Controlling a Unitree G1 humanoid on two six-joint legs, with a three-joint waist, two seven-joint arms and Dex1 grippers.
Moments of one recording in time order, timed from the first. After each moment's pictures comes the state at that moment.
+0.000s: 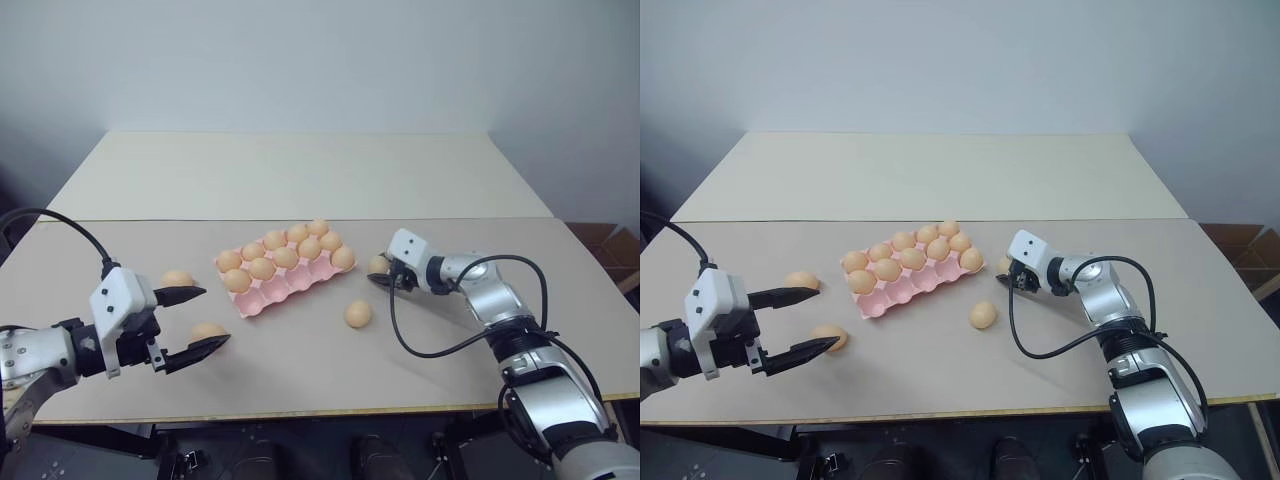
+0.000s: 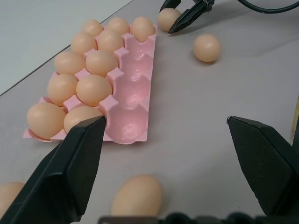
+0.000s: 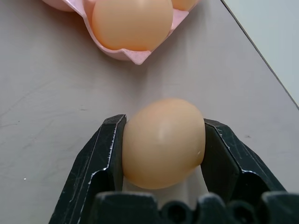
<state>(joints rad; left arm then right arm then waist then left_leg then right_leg) 0.17 0.92 0.49 -0.60 -0.64 0.56 -0.96 -0.78 -0.50 0.22 0.59 -0.08 0.02 0.87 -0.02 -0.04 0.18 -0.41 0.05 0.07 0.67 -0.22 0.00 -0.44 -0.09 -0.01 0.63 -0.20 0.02</state>
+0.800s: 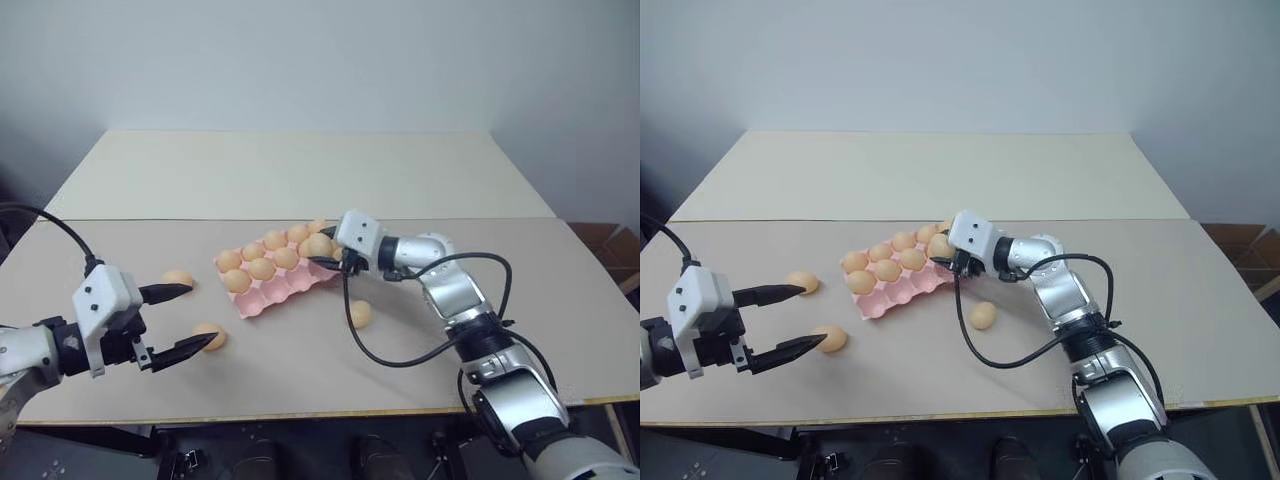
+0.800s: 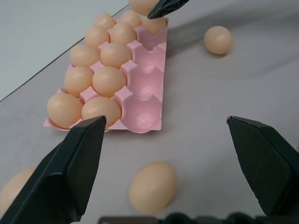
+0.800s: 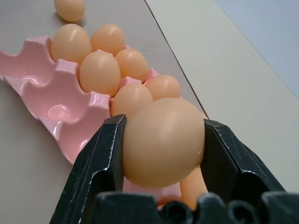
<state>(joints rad) 0.20 0.94 0.55 -0.57 -0.62 0.55 -0.98 -0.82 -0.33 0.27 0.30 -0.04 0.07 0.87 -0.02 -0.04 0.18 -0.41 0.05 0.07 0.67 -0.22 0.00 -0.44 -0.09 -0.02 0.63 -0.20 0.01</state>
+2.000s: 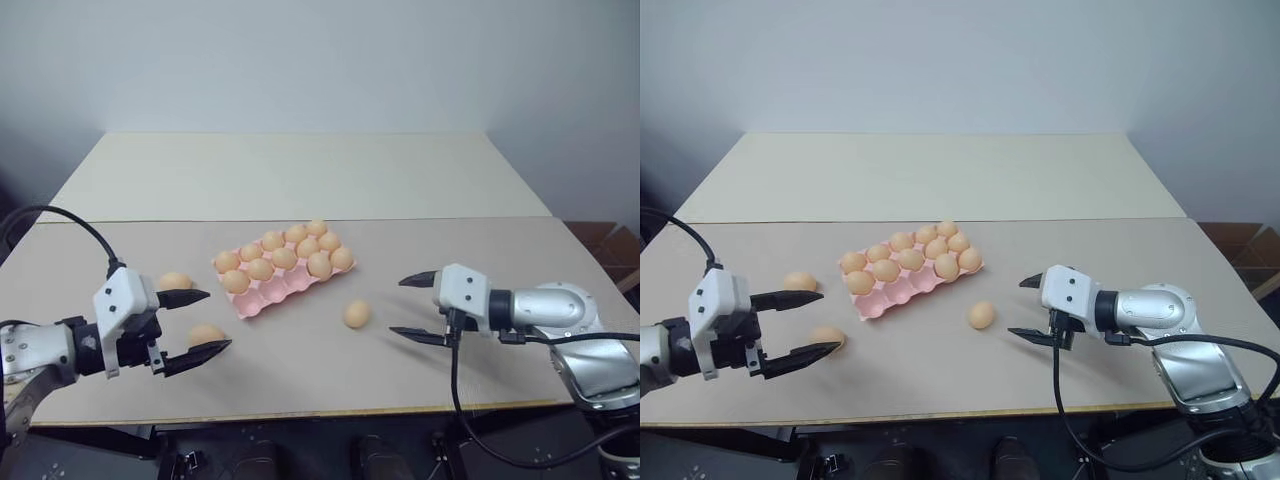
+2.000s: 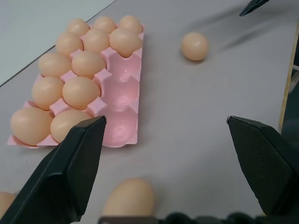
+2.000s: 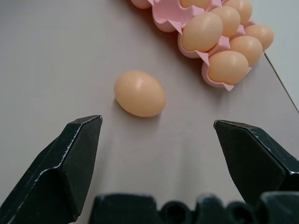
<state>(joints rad) 0.16 0.95 0.48 -0.58 -0.65 0.56 -1.02 -0.29 -0.84 0.04 -0.36 0.21 0.34 1.05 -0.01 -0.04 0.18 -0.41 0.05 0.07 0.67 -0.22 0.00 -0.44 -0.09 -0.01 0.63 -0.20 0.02</state>
